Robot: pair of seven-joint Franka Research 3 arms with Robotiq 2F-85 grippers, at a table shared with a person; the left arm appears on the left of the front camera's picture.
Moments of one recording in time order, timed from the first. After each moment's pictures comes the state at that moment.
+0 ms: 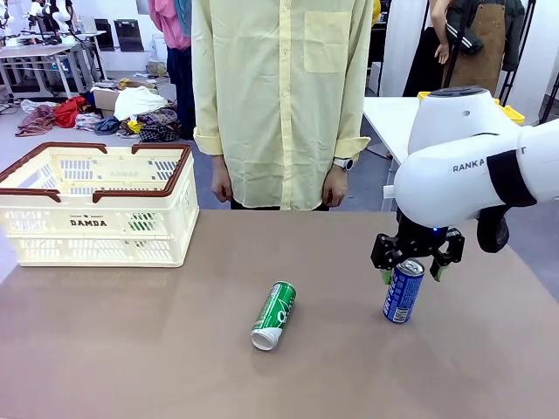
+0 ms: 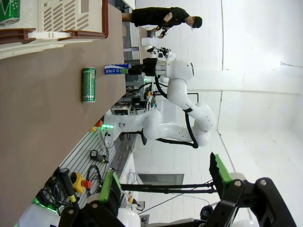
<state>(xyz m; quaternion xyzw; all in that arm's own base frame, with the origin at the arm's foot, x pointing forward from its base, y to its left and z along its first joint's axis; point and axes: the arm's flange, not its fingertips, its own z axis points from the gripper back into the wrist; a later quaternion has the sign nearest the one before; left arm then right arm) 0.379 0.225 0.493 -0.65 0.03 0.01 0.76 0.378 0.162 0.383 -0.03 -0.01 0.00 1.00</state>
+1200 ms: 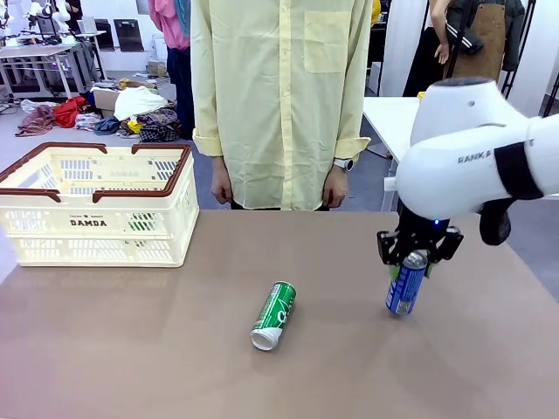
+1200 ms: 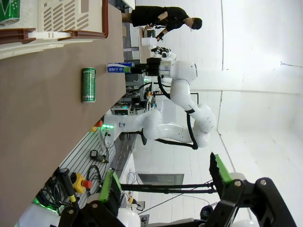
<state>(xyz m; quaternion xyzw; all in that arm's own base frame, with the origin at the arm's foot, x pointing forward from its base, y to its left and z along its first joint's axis) 0.379 0.225 0.493 -0.65 0.03 0.01 0.76 0.378 0.163 0.414 -0.02 -0.03 0.01 1.00</state>
